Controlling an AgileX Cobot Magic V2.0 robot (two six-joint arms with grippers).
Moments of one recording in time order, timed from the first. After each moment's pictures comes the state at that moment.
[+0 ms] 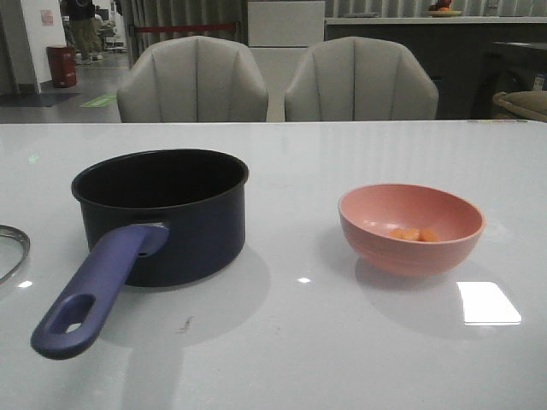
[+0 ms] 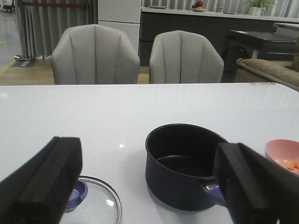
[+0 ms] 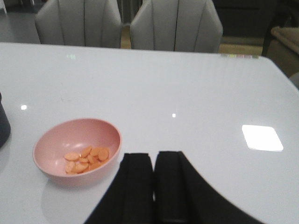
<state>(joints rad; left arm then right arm) -0.23 0.04 -0.35 -0.07 0.43 -0.03 0.12 0.26 -0.26 0.02 0.26 0.03</state>
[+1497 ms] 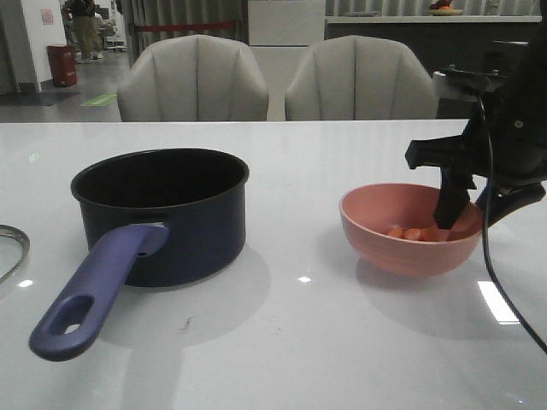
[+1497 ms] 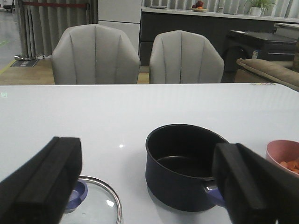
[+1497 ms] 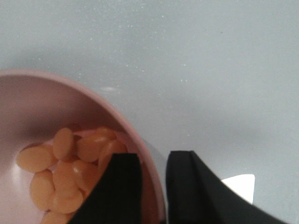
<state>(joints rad) -0.23 0.04 -0.35 -0.08 0.43 -0.03 0.19 1.81 -1.12 0.21 0.50 0.04</state>
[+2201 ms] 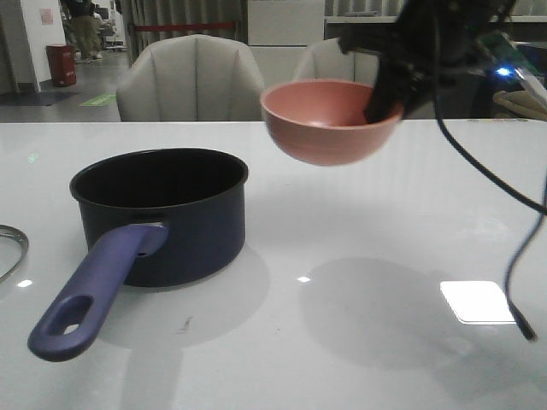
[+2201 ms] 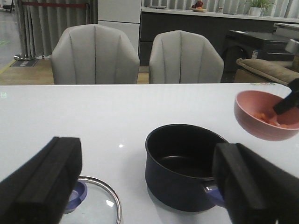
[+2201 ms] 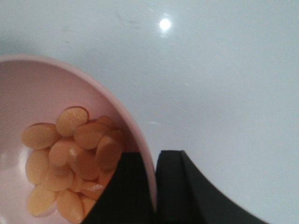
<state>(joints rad) -0.23 0.04 -0.35 -0.08 0.43 -0.03 0.33 1.79 -1.48 0.28 0.69 -0.05</state>
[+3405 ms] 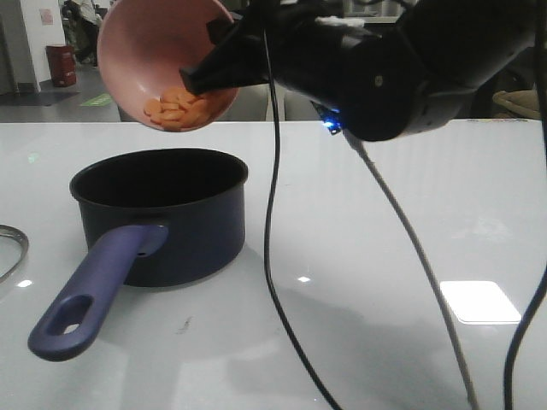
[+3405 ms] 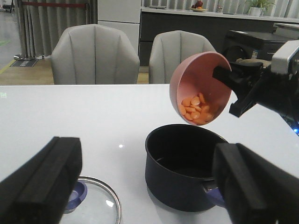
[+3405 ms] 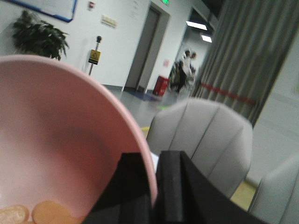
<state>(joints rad) -0.23 0.04 -0.35 -0.08 0.43 -0.03 0.64 2.00 -1.13 0.04 -1.03 -0.38</state>
